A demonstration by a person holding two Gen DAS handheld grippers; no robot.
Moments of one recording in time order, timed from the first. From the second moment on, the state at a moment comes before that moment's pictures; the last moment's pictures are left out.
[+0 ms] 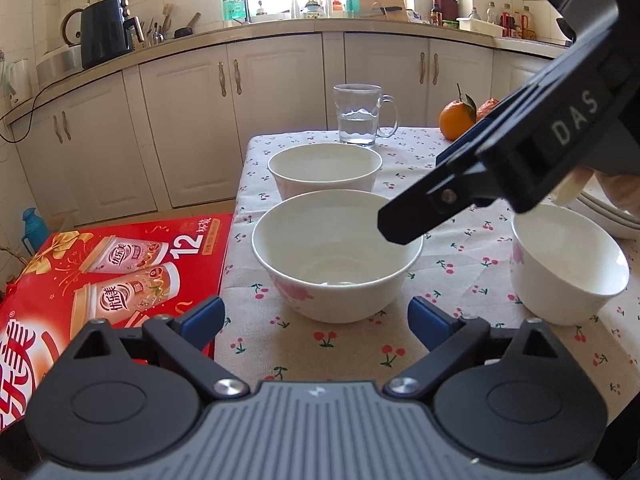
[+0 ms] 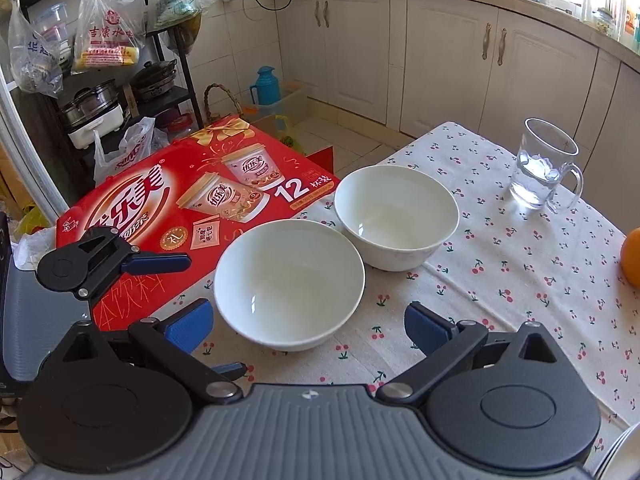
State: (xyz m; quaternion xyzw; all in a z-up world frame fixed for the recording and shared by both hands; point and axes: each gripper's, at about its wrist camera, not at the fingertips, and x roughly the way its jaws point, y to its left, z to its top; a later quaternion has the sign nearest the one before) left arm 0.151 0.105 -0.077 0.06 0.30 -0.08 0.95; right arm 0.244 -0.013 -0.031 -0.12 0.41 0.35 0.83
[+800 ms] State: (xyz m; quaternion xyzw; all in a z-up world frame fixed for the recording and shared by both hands) left arm 0.177 0.096 -0.083 0.07 0.30 -0.11 0.95; right arm 0.294 0.014 -0.058 -0.10 0.46 0.37 0.80
